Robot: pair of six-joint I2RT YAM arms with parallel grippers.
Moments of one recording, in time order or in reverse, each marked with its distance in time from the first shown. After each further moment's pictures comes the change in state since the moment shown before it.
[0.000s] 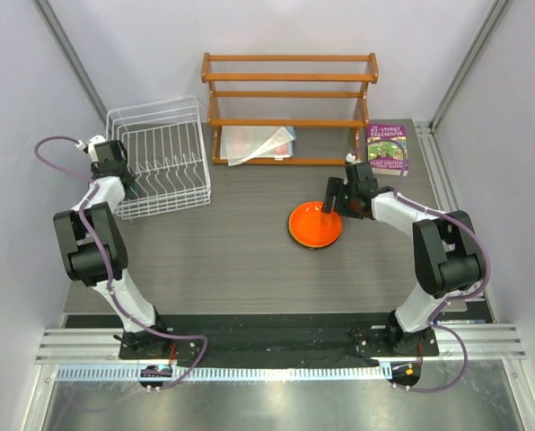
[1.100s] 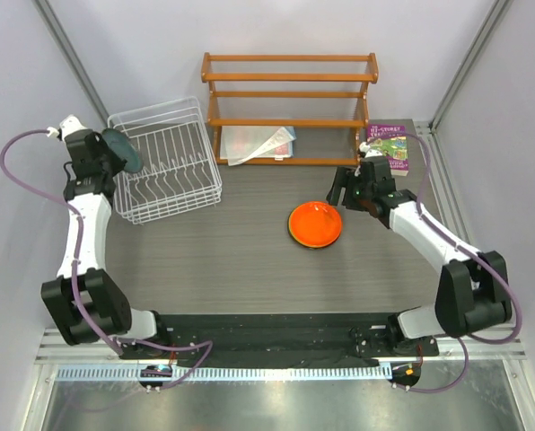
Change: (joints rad) left arm -0.003 -0.430 -0.020 -0.165 0.220 -0.104; right arm 0.000 -0.261 -0.023 -0.074 0.007 -0.005
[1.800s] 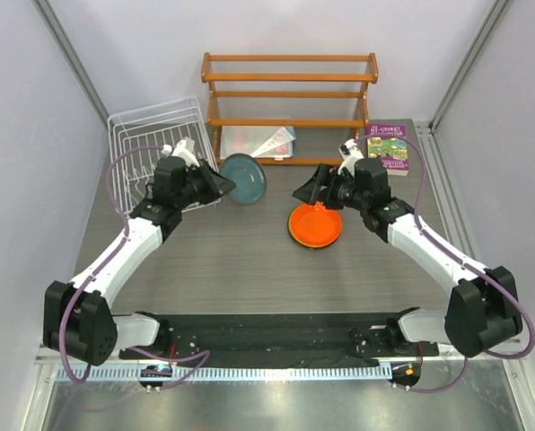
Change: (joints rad) left arm -0.542 -0.128 -0.288 0.174 0.350 -0.311; right arm 0.113 -0.131 -0.060 0.220 -0.321 0.188
